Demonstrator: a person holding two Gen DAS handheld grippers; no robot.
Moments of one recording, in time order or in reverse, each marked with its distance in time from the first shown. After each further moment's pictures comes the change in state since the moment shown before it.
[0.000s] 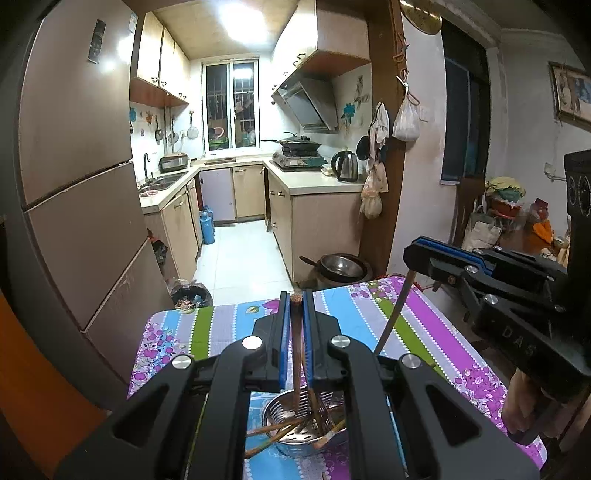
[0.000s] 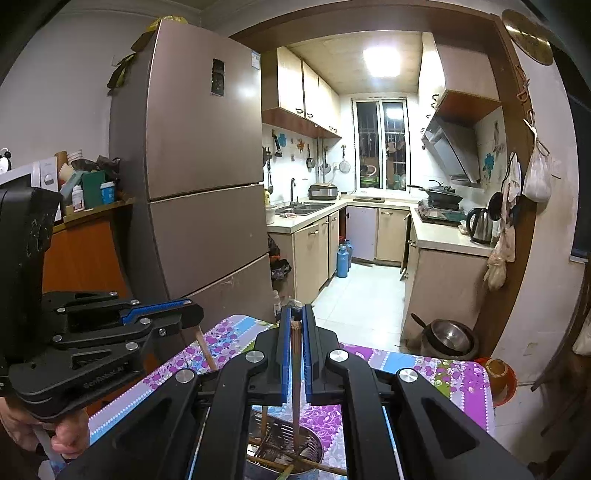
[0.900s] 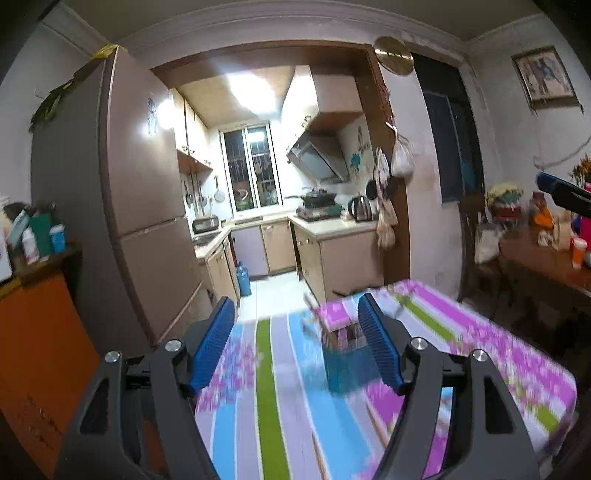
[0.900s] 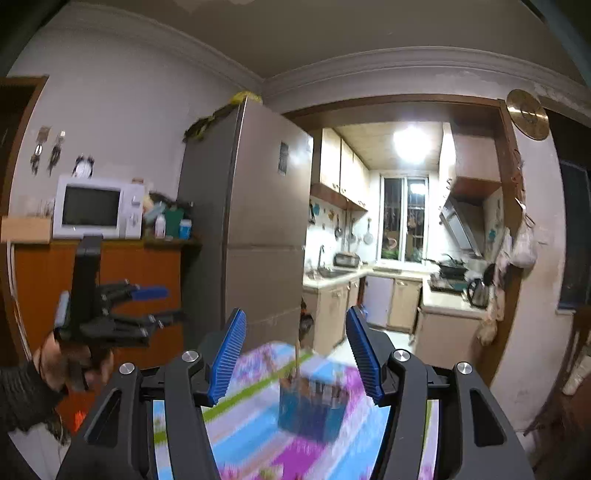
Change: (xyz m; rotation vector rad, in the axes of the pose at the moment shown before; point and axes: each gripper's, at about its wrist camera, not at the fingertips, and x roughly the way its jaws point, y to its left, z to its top) left arm -0.209 0.002 -0.136 0.115 -0.242 0.131; right arm -0.281 0.080 -0.098 -0.134 -0.259 0.068
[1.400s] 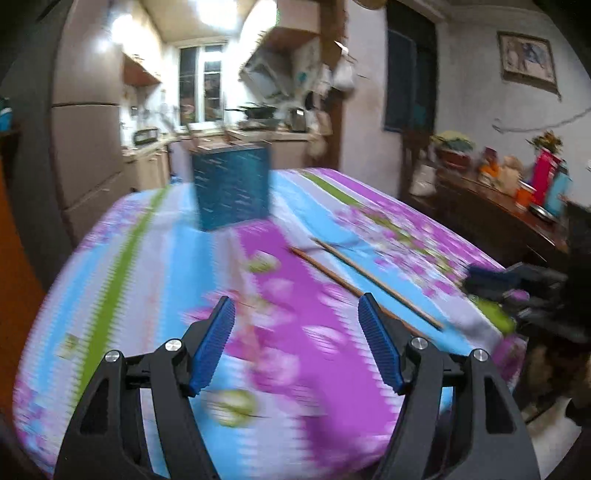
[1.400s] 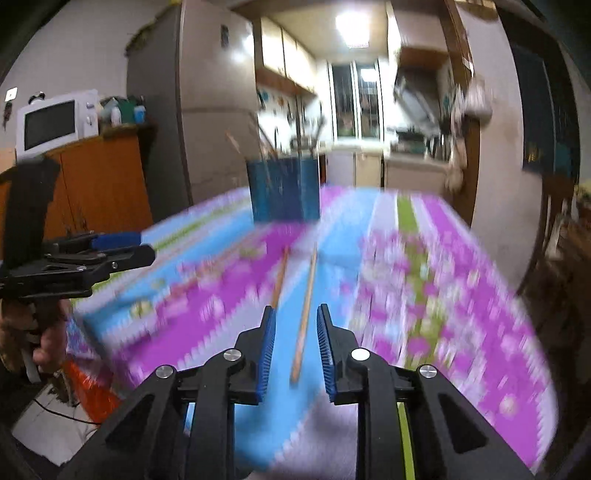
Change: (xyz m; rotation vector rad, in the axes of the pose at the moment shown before) left arm 0.025 -0.144 -0.174 -0.087 0.293 -0.290; right arm -0.039 0.017 -0.263 0.207 0.415 -0.135
